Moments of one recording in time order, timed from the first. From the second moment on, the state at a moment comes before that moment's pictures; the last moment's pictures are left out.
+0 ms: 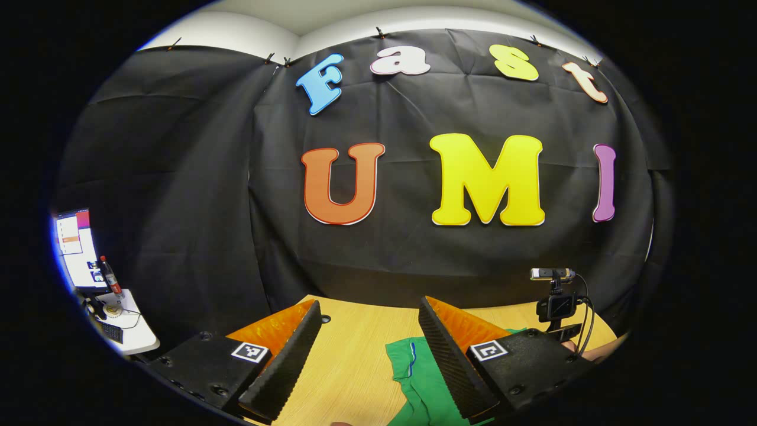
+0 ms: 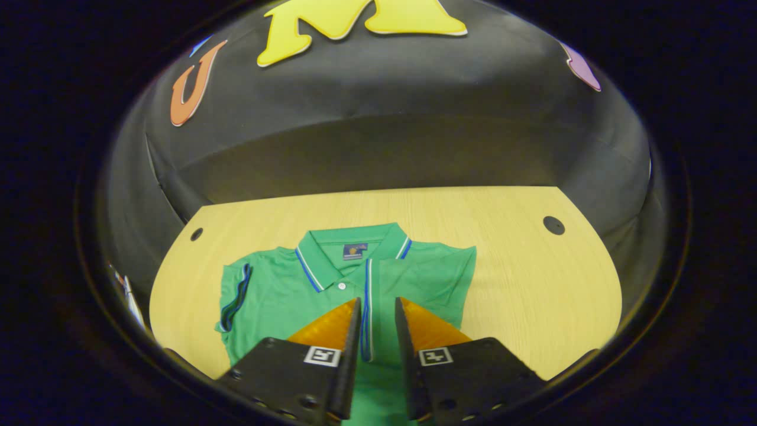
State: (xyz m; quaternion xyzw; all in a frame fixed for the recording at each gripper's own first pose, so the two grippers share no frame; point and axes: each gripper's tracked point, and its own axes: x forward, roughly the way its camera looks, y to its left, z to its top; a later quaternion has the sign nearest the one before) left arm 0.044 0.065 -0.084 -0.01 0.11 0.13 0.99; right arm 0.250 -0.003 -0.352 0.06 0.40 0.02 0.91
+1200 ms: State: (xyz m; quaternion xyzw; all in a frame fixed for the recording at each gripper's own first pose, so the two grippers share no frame) left arm 0.176 0.027 -0.401 -0.05 0.33 -0.01 0.94; right arm 0.086 -0.118 -0.191 -0.05 0.28 -0.07 0.96
